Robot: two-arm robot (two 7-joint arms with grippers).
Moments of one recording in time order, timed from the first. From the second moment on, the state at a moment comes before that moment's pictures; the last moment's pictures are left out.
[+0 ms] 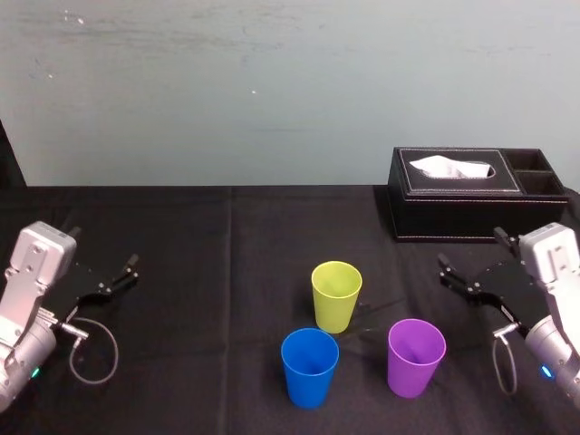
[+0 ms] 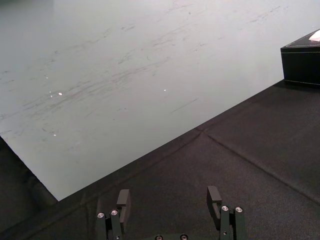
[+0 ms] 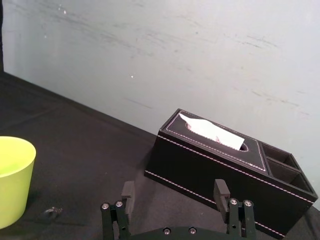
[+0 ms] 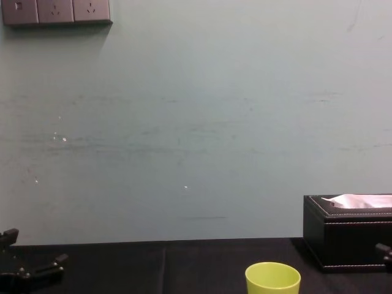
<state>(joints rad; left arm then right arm) -0.20 0.60 0.45 -1.41 -0.25 -0.12 0.03 0.16 0.58 -0.40 -1.44 0.24 -0.13 -0.03</state>
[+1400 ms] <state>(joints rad) -0.20 0.60 0.45 -1.41 -0.25 -0.12 0.03 -0.33 0.71 -0.13 -1.99 0.54 0.35 0.09</state>
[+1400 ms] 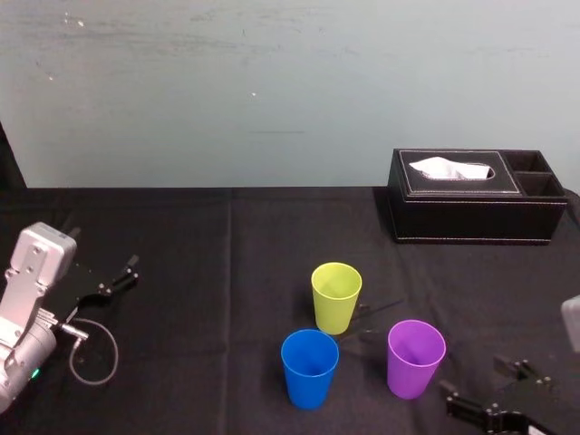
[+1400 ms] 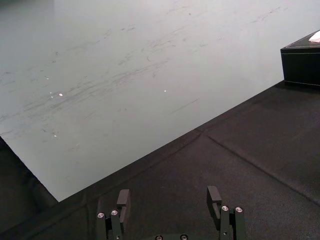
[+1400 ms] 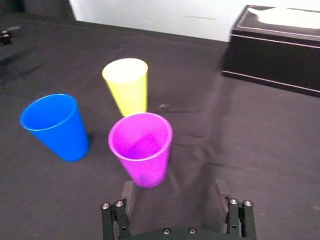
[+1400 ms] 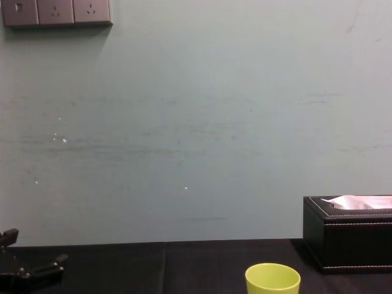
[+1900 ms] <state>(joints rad) -0.20 0.60 0.45 -1.41 -0.25 -0.12 0.03 -0.23 0.63 -0.23 -1.95 0.48 0.38 0.14</state>
